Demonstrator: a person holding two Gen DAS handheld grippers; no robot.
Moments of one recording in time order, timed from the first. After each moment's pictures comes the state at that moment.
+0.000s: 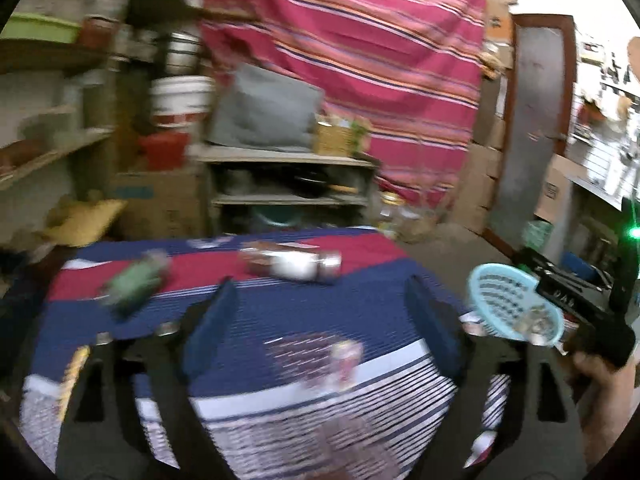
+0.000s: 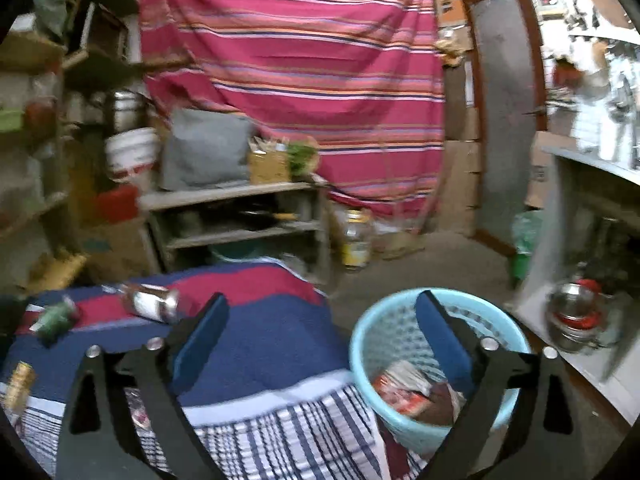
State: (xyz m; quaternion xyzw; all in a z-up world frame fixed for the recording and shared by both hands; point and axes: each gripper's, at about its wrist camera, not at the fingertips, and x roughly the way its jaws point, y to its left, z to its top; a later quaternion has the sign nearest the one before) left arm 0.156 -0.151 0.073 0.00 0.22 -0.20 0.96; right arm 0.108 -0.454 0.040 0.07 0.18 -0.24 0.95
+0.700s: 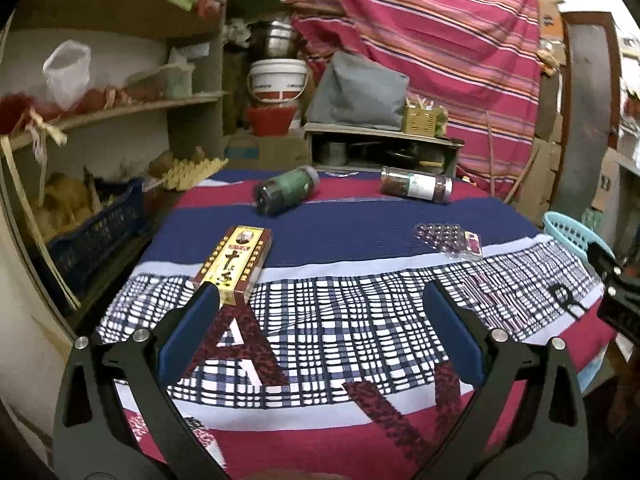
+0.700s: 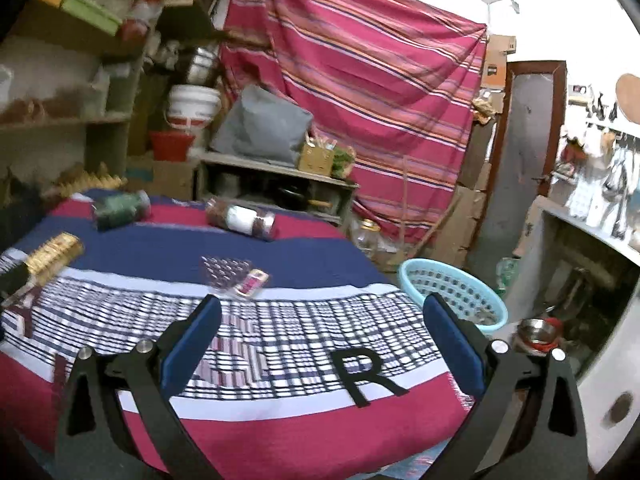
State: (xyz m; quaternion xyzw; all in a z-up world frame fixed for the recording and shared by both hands) left arm 0.063 -0.010 -0.011 -0.01 0.23 -0.08 0.97; right arm -0.007 -0.266 0.000 -0.08 0.17 -0.21 0.96
